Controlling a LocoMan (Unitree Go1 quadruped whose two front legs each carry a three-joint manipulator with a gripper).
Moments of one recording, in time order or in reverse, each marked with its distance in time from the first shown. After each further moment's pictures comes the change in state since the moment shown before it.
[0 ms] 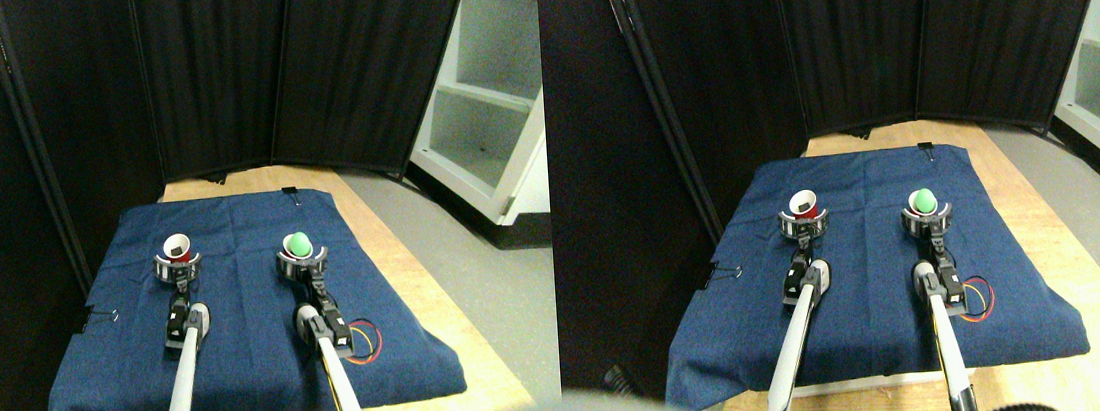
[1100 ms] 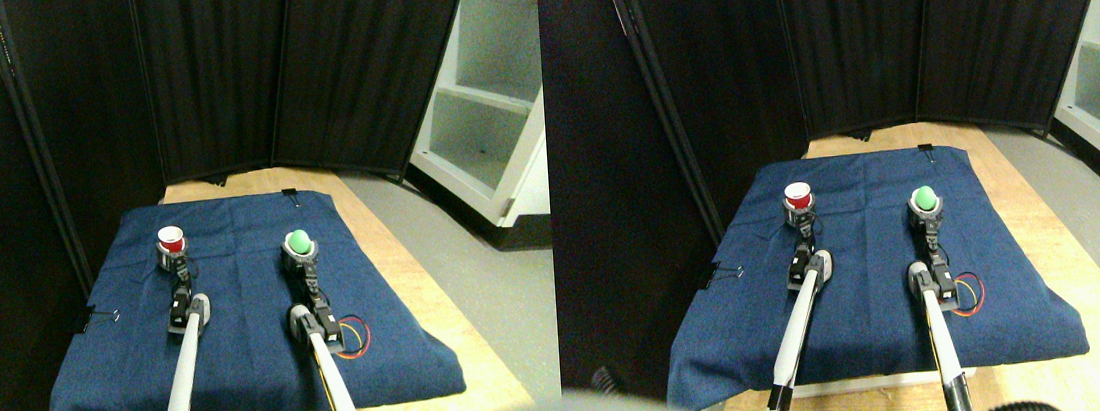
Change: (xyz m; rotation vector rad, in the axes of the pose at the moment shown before) right arm 0.011 0.000 -0.002 0.020 -0.099 0.063; left arm 0.017 -0.002 0.006 -0.018 -0.170 -0.027
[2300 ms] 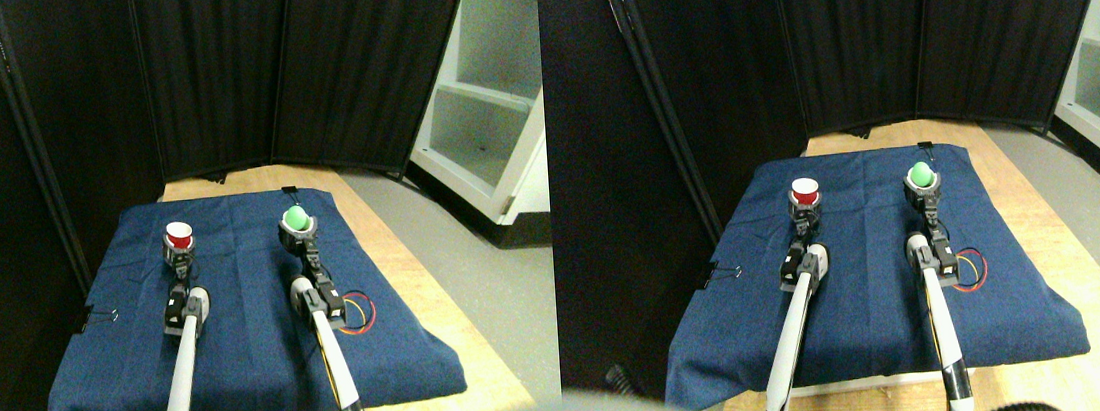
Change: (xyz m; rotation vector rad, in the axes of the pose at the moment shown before) right arm 0.003 0.051 -0.006 -0.025 0.071 0.033; left arm -0.021 -0.031 -0.005 0.065 0.235 -0.011
